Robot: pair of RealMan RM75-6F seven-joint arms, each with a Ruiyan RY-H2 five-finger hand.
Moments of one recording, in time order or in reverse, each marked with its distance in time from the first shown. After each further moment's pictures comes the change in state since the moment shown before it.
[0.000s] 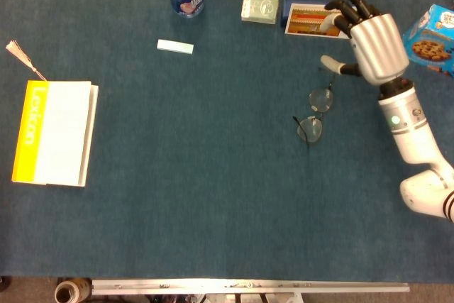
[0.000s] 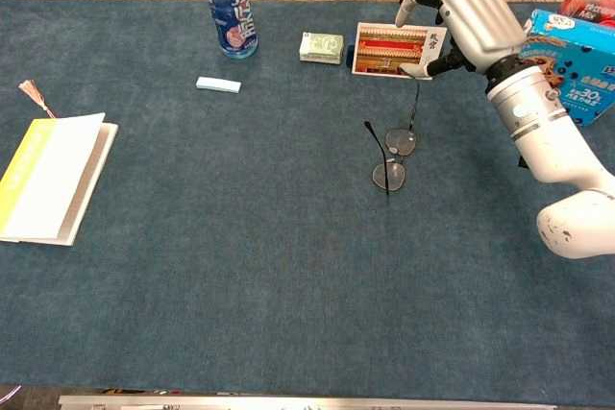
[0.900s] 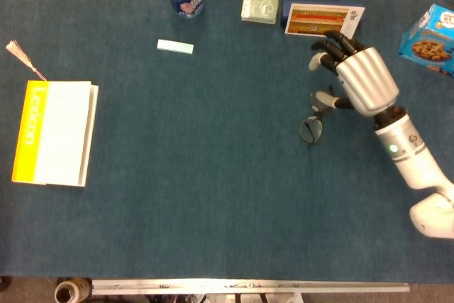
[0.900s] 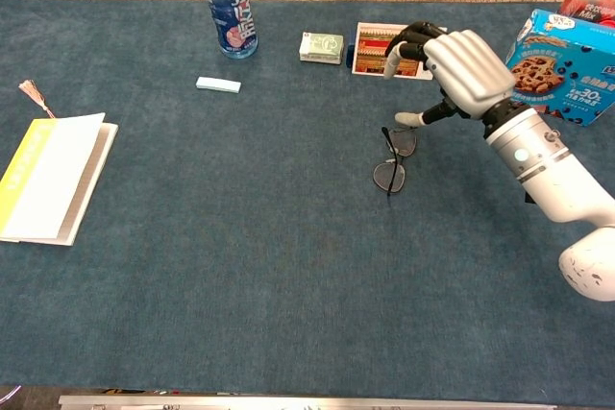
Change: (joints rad) left arm 0.001 -0.001 0.001 0.001 0.006 0.003 0.000; right arm -0.081 0.048 -0.109 -0.133 -0.078 0.011 -0.081
